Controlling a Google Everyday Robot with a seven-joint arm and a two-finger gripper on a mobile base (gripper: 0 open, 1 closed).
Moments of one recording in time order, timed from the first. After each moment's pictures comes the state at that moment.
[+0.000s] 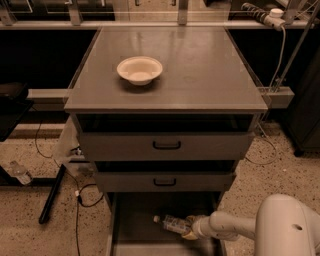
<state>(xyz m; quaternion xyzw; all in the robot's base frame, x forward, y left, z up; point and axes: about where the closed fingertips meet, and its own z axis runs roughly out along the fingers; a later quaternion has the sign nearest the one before) 0.527 -0.147 0.143 -0.57 0.76 0.11 0.28</state>
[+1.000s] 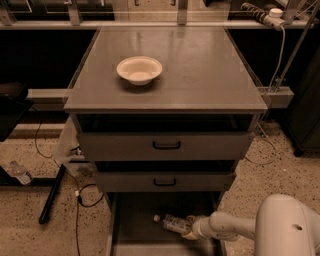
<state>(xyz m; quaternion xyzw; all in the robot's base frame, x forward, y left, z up) 0.527 -0.147 0.143 -0.57 0.76 0.11 0.28</state>
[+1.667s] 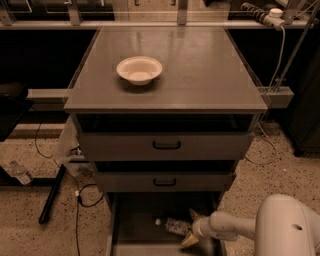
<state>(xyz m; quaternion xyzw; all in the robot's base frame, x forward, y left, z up) 0.527 -0.147 0.143 -0.57 0.76 0.11 0.28</state>
